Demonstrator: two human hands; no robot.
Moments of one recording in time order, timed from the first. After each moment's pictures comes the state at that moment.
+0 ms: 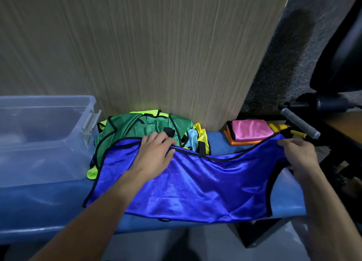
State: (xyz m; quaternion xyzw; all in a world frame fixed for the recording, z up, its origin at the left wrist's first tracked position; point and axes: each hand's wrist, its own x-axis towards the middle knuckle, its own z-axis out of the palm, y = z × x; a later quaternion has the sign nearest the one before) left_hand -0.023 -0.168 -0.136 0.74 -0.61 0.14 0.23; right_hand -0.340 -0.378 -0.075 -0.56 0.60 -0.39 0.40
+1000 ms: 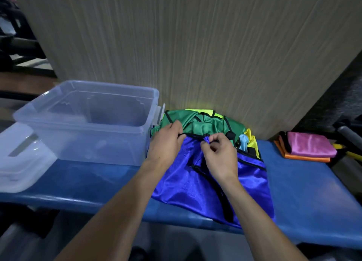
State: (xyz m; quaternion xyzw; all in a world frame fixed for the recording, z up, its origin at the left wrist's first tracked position) left_hand 0.052 -0.084 -0.115 0.82 -0.45 0.10 0.34; right_hand -0.086 -0.177 -0.111 -0.78 0.35 -0.36 0.38
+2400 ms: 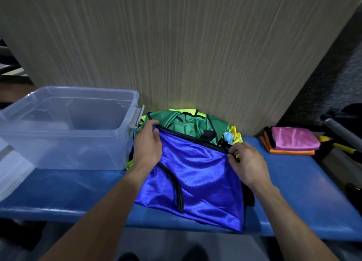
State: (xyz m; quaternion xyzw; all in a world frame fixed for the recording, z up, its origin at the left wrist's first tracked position) left_hand 0.045 -0.105 -0.121 0.83 -0.29 0.04 0.47; right_hand -0.179 -0.289 -0.141 -0.90 0.35 -0.24 0.11
